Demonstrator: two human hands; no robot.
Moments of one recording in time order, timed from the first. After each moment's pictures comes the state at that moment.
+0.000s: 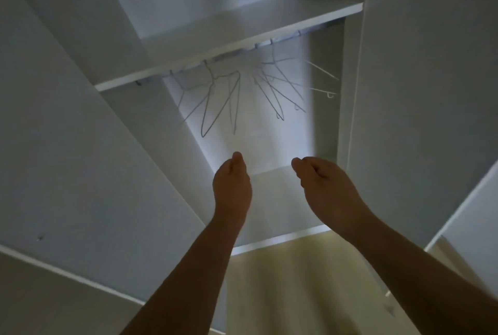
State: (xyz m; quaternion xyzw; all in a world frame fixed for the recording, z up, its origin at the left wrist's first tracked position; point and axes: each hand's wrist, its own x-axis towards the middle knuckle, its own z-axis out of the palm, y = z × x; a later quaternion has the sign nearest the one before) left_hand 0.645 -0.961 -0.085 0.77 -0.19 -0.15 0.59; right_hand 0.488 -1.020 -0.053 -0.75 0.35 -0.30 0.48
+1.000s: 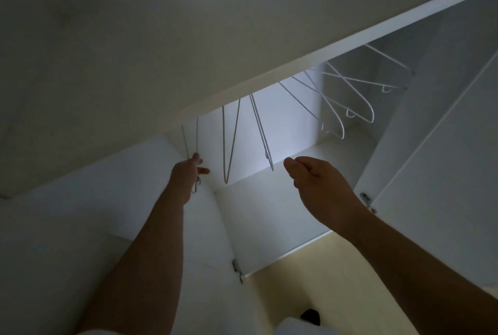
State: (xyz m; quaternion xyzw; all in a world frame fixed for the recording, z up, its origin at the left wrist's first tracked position) left_hand 1.157 -1.124 -0.191 0.84 -0.16 -0.33 0.40; right_hand 0.844 -1.149 -0.085 -0.71 0.46 -0.23 0.48
